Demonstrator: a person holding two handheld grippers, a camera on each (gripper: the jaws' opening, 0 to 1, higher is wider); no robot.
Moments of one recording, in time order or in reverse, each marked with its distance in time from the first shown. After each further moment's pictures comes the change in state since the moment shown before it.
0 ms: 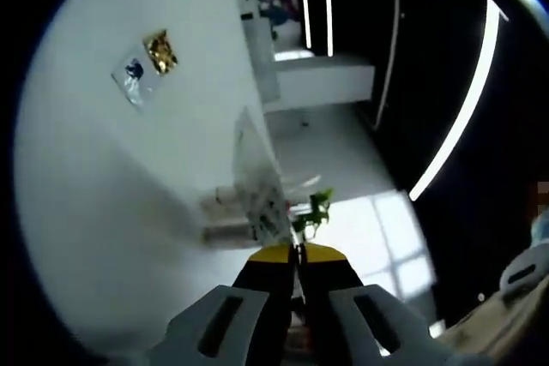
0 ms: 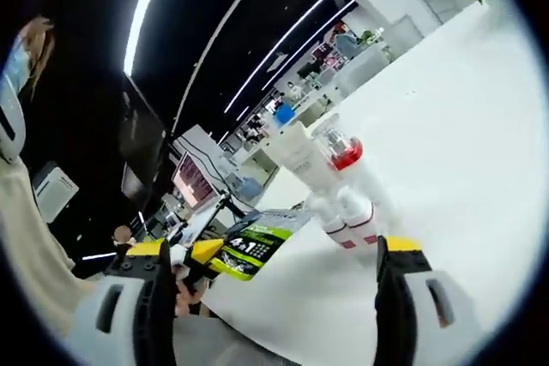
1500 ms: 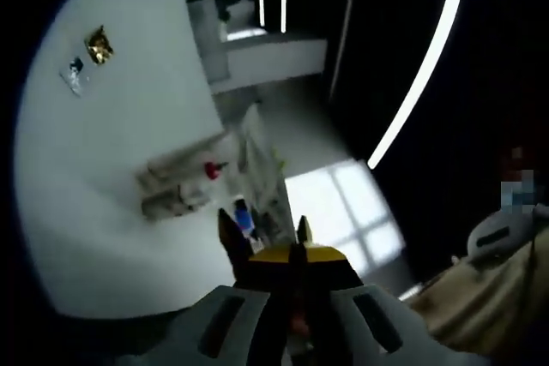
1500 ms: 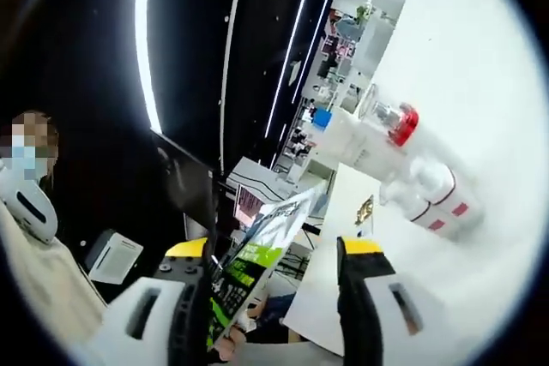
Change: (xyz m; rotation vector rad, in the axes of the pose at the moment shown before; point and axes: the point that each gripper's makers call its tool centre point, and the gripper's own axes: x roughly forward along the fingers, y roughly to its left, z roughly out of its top) left arm -0.027 -0.084 -0.047 0.093 0.116 -0.221; right arm 0.024 0.054 0.014 0.351 -0.098 0.288
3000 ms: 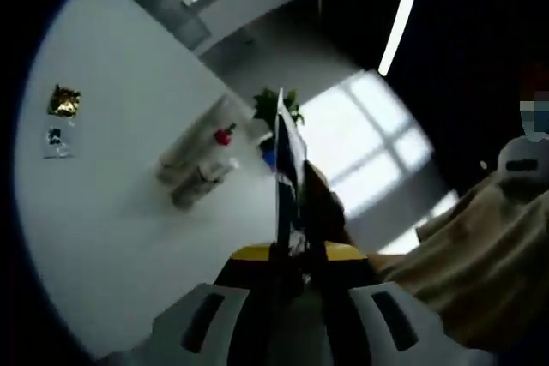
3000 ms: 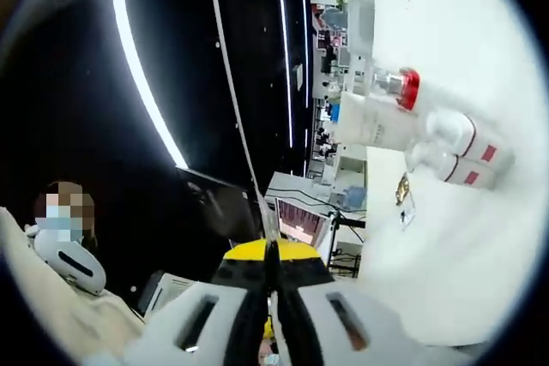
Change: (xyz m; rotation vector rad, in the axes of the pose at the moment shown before) left arm -0.025 0.024 -0.022 0.293 0.410 0.132; right arm 0.001 0.032 0.003 0.284 -0.087 0.166
